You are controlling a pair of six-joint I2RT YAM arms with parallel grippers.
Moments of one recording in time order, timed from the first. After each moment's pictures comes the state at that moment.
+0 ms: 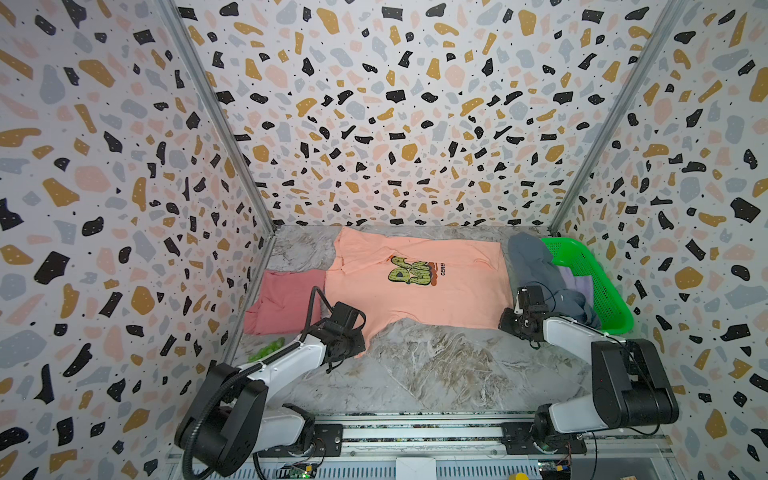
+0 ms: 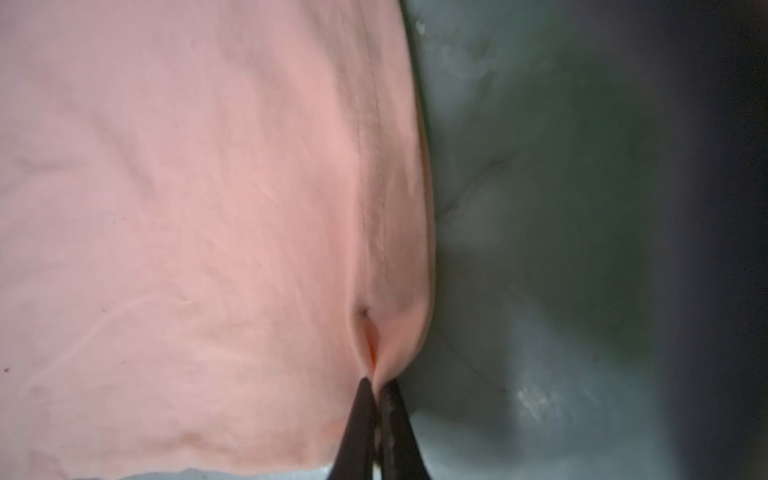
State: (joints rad) left arm -0.44 1.24 0.56 -0.44 -0.01 -0.69; right arm 0.10 1.41 0.62 -0.27 -0.04 0.46
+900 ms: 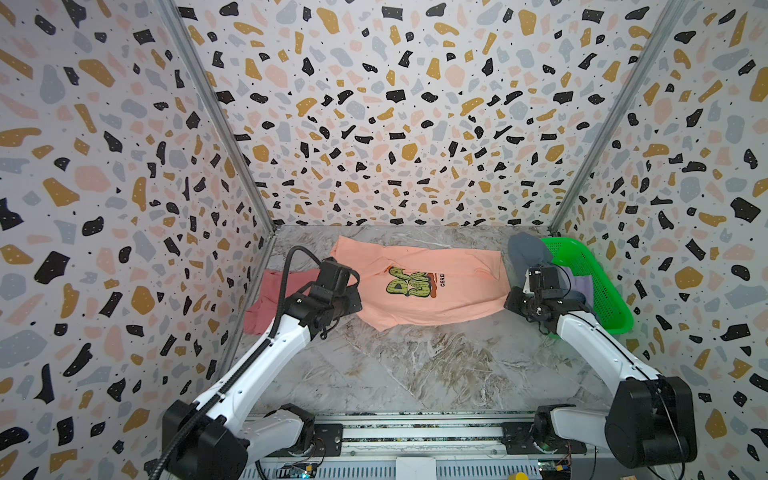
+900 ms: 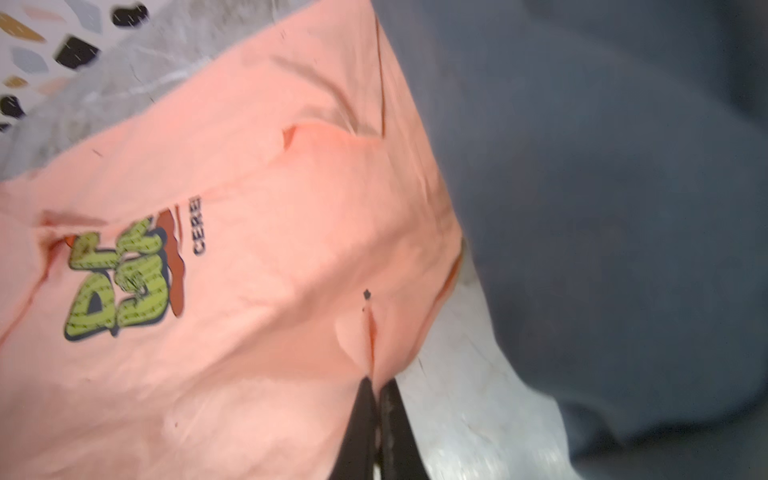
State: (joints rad) left arm -0.38 1.22 1.06 -0.68 -0.10 -0.59; right arm 0.11 1.30 0.86 -0.42 -0.02 0.48
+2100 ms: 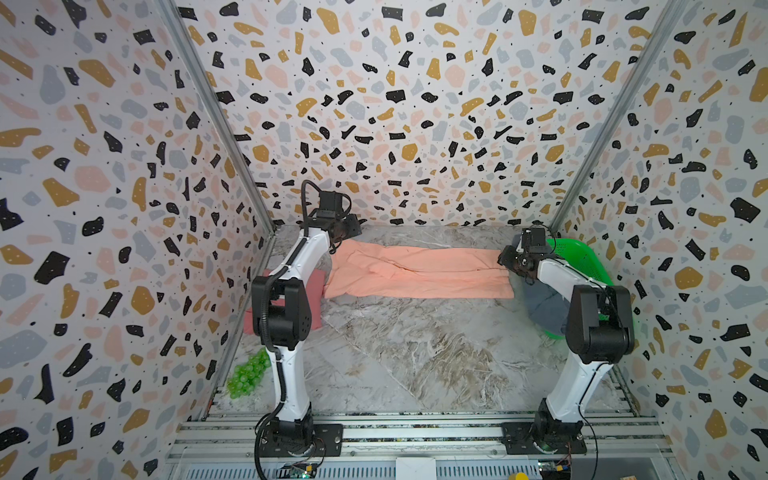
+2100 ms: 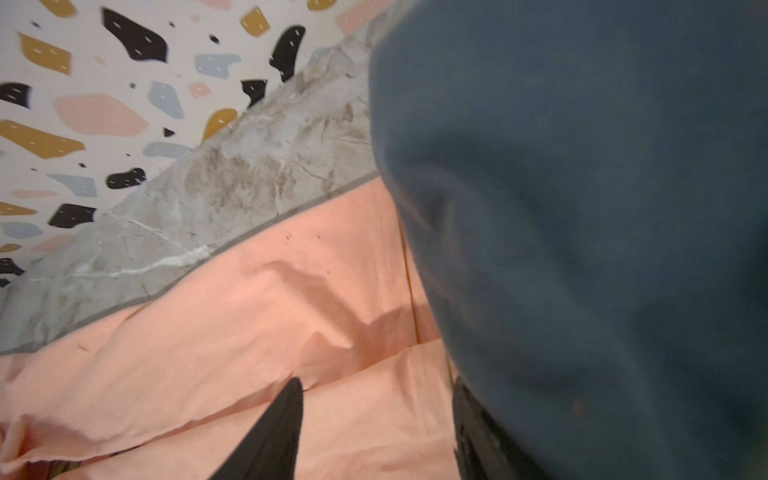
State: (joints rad) left arm -0.13 2.07 1.90 -0.53 0.10 -0.37; right arm 0.01 1.83 1.32 -0.24 -0.05 0.47
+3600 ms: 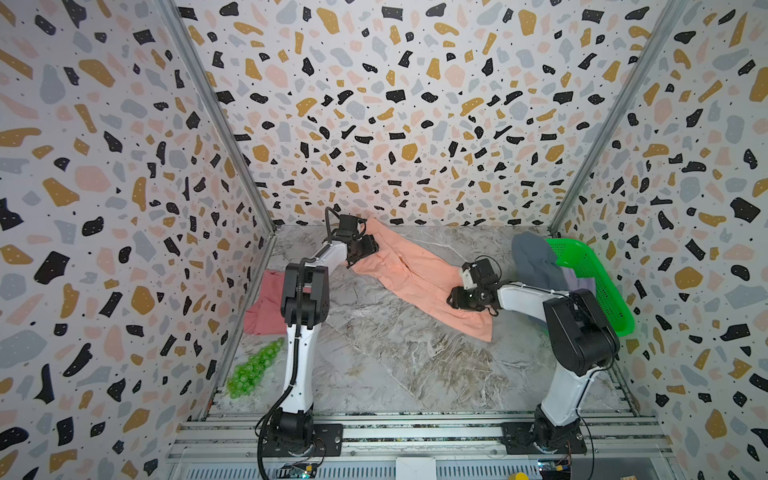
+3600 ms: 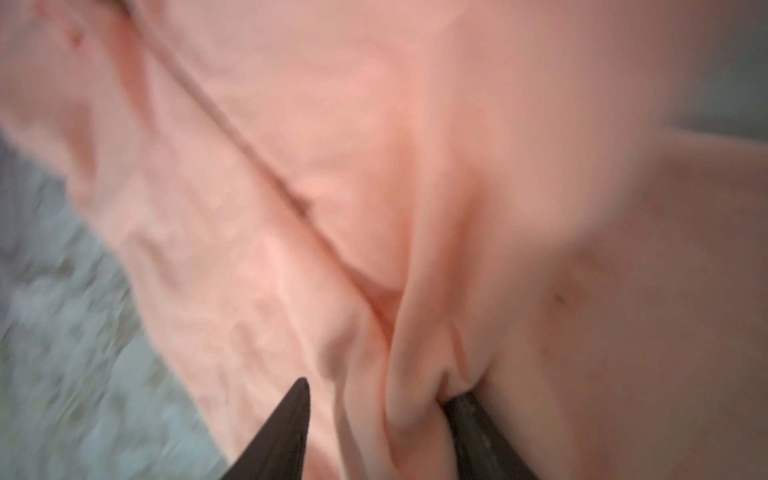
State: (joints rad) left arm -0.19 2.50 2.06 -0.37 0.31 -0.51; right arm 0.45 1.79 1.00 -0.24 -0.30 0.39
